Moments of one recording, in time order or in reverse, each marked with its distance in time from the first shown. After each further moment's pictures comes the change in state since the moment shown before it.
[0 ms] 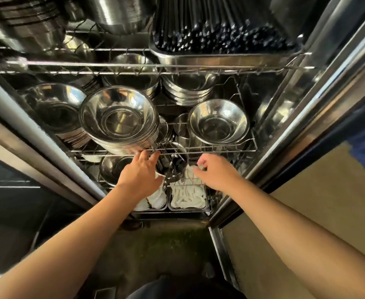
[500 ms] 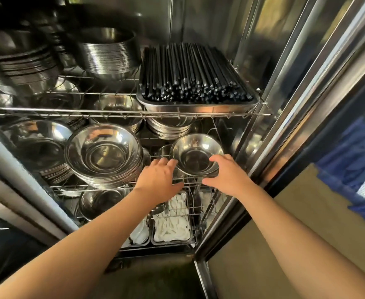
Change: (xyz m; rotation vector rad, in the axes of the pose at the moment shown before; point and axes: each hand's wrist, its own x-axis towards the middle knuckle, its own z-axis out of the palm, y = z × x) left_hand 0.049 0.069 -0.046 -0.048 0.203 0.272; right_hand -0.002 0.022 -0.094 -0.016 0.189 0.056
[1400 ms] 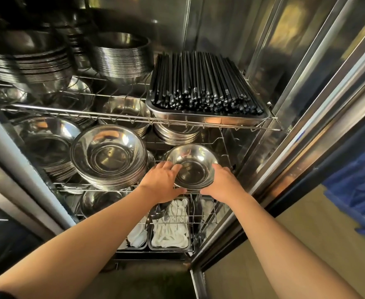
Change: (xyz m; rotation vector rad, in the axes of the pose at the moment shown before) left_hand 0.027 -0.014 0.020 0.038 -0.080 0.000; right_hand 0.020 -0.016 0.013 0.029 -0.061 0.091
